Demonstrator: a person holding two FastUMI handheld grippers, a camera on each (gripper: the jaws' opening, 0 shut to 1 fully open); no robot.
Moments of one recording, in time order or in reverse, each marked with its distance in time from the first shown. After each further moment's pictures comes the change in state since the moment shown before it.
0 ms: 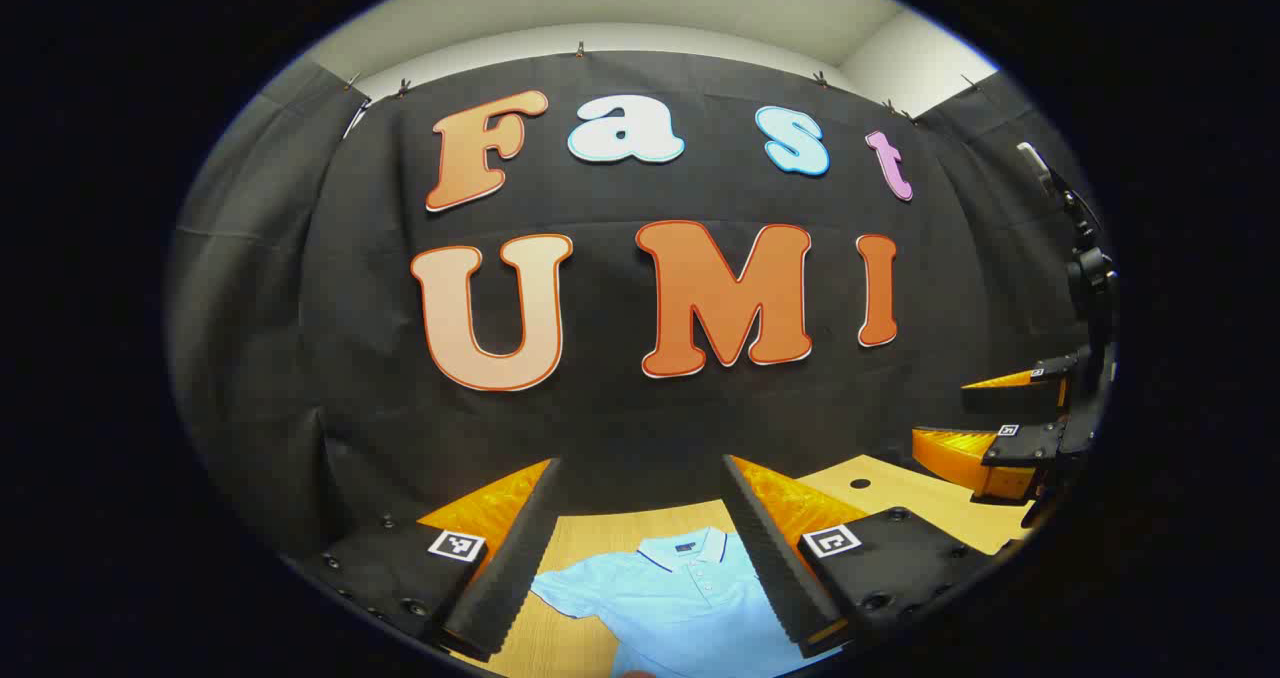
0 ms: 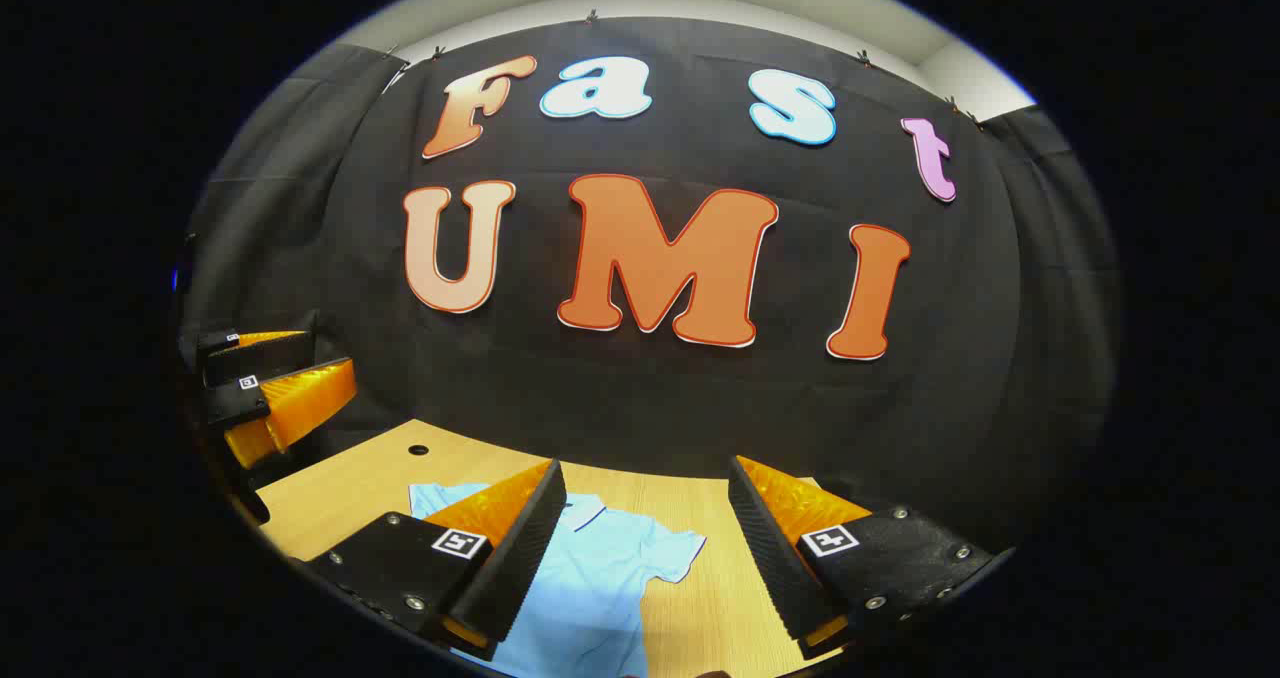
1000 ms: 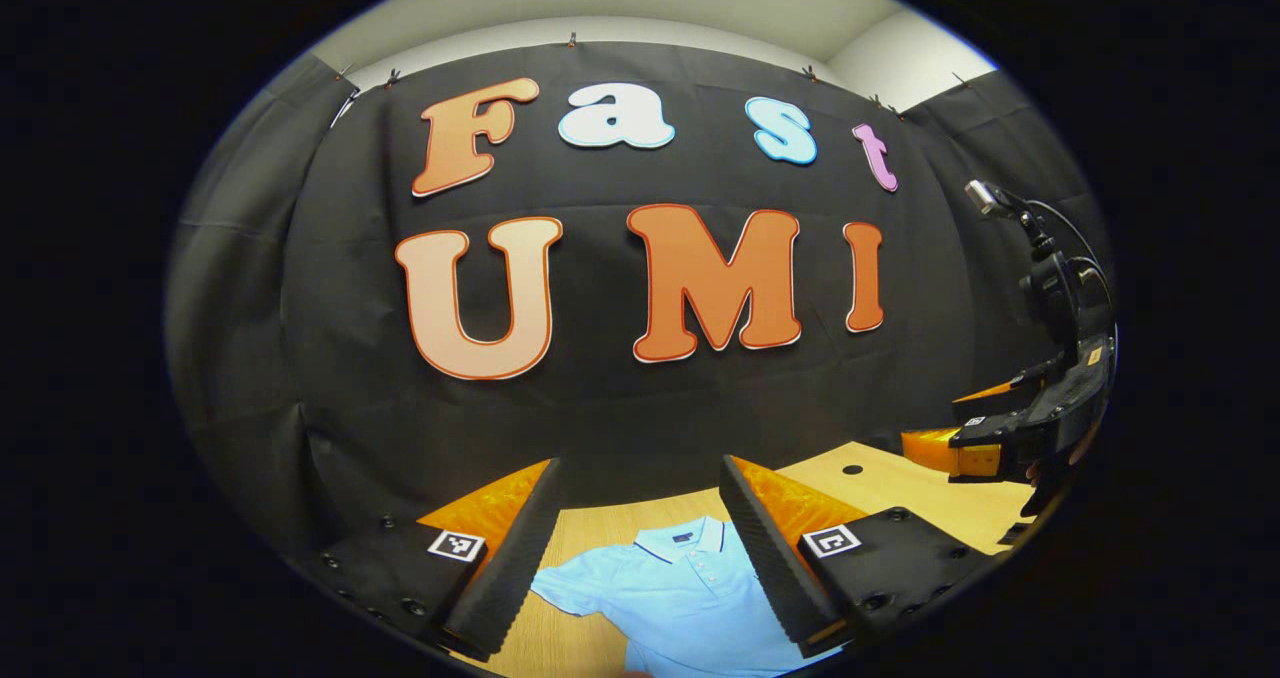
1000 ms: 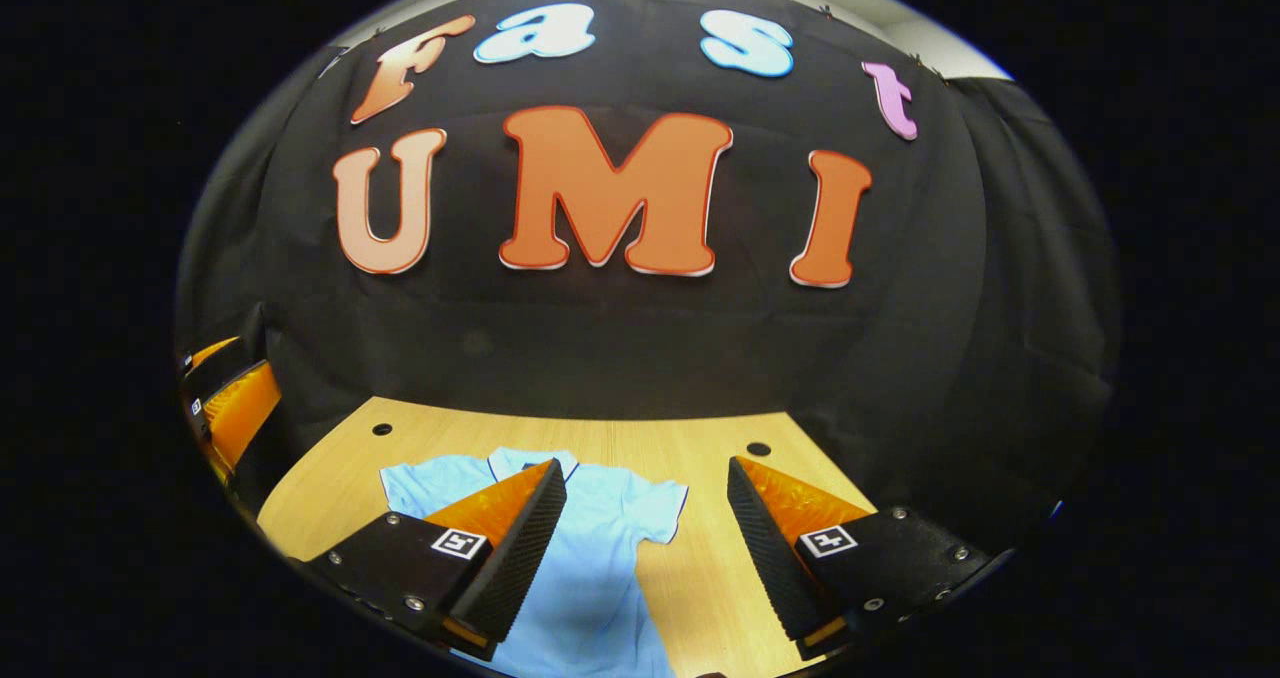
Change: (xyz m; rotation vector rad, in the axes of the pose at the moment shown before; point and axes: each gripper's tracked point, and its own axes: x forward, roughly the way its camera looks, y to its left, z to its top) left arm 0.006 0.015 -0.024 0.008 0.026 -0.045; right arm 0.022 -0.013 -0.055 0.112 0.257 -0.113
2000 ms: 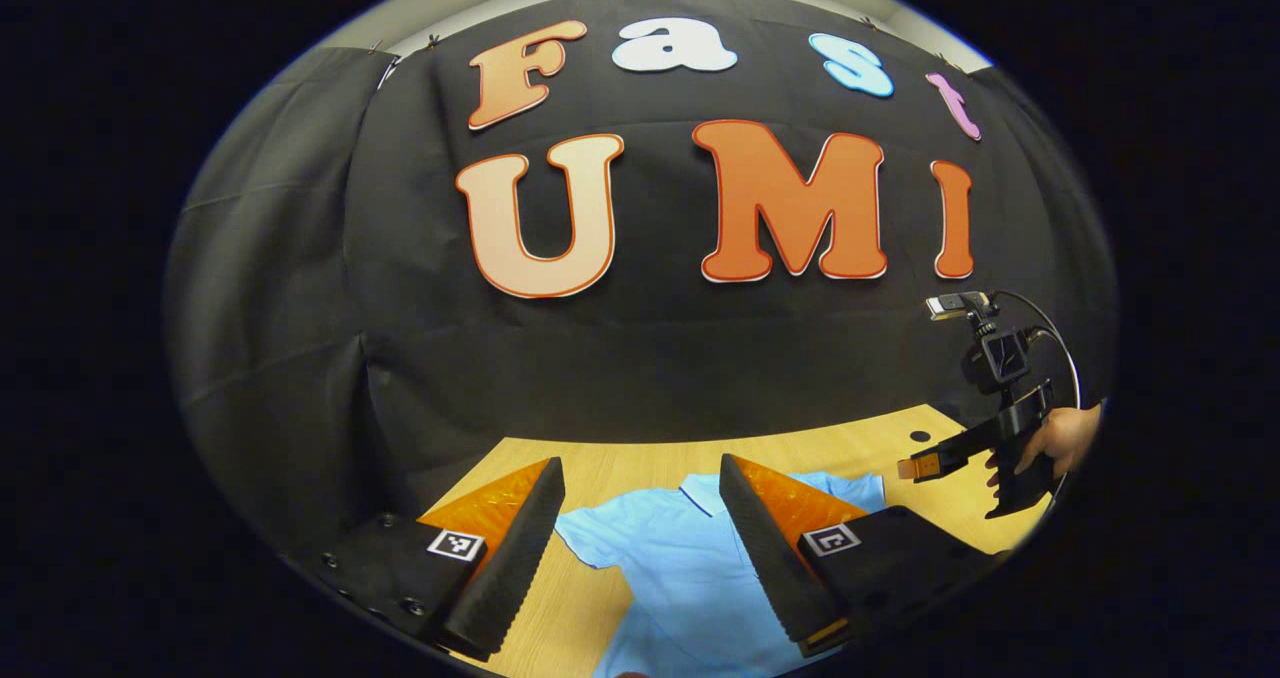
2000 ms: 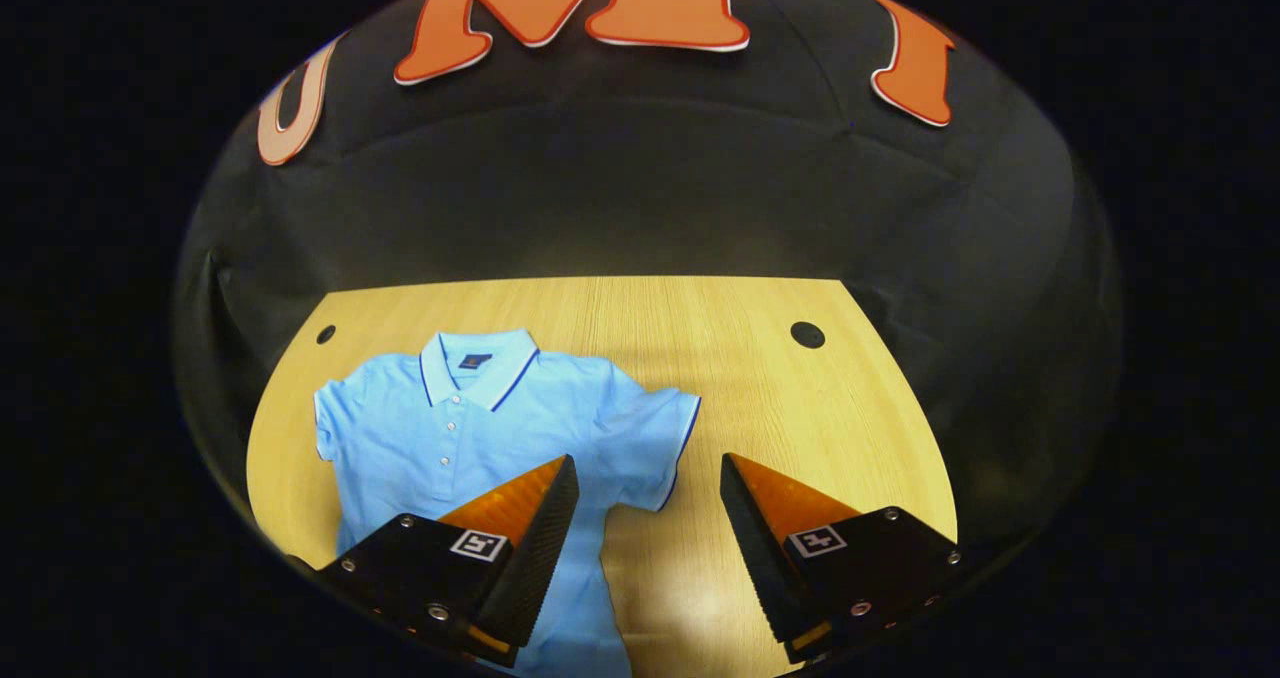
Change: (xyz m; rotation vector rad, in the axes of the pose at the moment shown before) left arm 0.019 0.005 -0.067 -0.045 0.229 0.270; right arm 0.186 -0.026 -0.119 -0.050 0.472 0.055
